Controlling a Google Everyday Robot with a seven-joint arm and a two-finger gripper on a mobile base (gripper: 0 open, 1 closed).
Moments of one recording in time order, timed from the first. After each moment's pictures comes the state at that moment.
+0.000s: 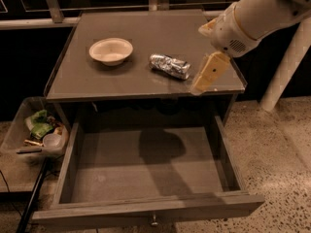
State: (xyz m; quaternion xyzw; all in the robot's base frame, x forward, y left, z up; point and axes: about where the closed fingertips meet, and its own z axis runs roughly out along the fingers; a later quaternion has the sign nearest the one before) arm 0.573 -0.120 0.947 -0.61 0.72 0.05 0.33
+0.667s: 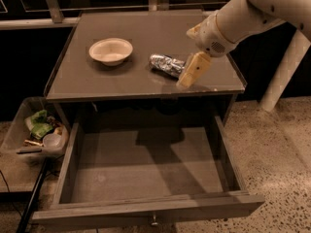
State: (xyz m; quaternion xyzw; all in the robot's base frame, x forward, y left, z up) arm 0.623 -0.100 0.917 -0.60 0.72 0.08 0.34
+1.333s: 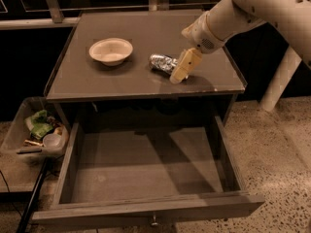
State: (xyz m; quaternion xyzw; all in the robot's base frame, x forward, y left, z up) arm 0.668 -0.088 0.900 -0.59 0.73 0.09 0.34
